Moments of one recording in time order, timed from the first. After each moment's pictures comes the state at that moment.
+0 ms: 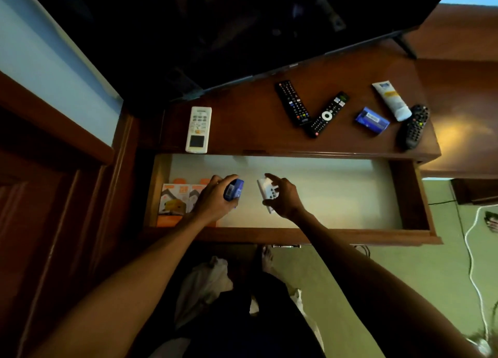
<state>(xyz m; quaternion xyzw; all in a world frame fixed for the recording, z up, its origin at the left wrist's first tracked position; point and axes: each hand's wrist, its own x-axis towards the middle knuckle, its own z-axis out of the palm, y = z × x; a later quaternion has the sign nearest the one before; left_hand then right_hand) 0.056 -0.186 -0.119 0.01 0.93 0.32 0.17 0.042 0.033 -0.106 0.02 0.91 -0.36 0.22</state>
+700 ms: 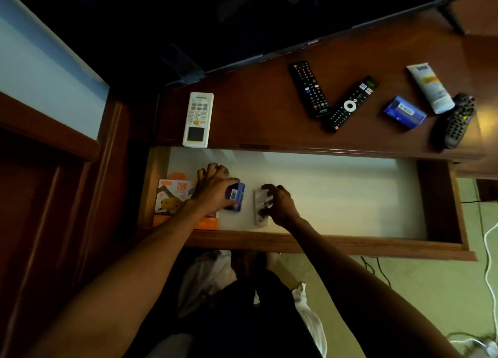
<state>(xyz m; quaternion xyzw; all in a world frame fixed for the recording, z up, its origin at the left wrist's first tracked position) 0.014 -0.203 -0.160 0.13 0.96 0.05 0.22 0.035 0.012 -0.179 0.03 0.89 -0.34 0.31</state>
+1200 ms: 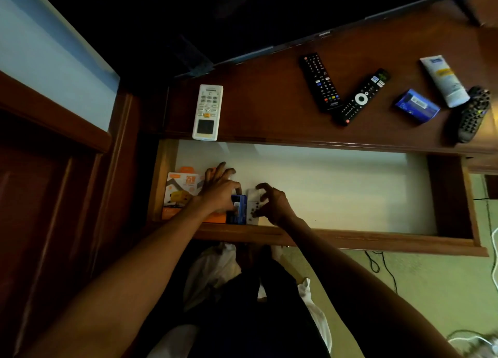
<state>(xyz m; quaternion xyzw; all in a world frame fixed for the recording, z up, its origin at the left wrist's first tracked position) 0.028 -0.213 -0.167 0.13 0.94 0.08 0.31 0.050 -0.016 -0.186 0.02 0.86 -0.40 0.33</state>
